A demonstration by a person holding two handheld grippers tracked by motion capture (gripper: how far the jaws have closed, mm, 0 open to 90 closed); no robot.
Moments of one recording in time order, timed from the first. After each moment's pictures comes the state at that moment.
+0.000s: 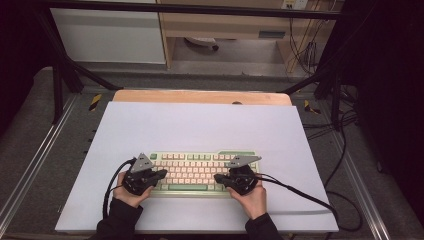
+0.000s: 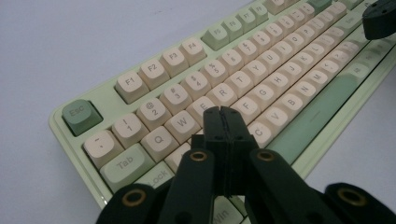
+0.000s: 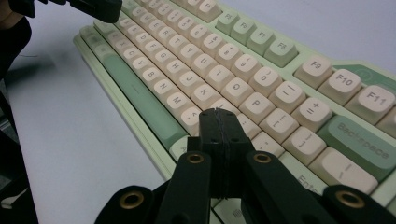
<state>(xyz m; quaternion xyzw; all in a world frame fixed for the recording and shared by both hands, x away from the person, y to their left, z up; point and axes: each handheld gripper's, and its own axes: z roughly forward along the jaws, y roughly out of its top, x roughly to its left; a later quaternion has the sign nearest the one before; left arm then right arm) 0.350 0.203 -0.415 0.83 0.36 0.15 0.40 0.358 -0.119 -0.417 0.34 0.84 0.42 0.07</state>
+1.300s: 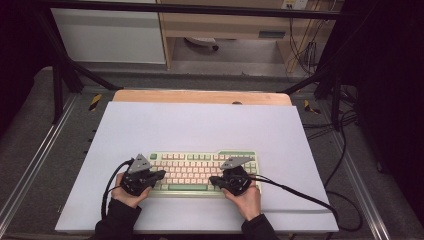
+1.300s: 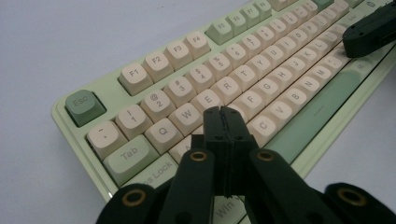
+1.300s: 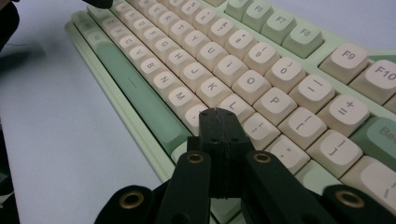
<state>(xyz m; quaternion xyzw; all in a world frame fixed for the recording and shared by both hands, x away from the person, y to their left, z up) 0.350 0.207 -0.419 0.82 0.37 0.15 0.40 0.362 -0.107 -0.430 0.33 0.84 0.41 0.06</state>
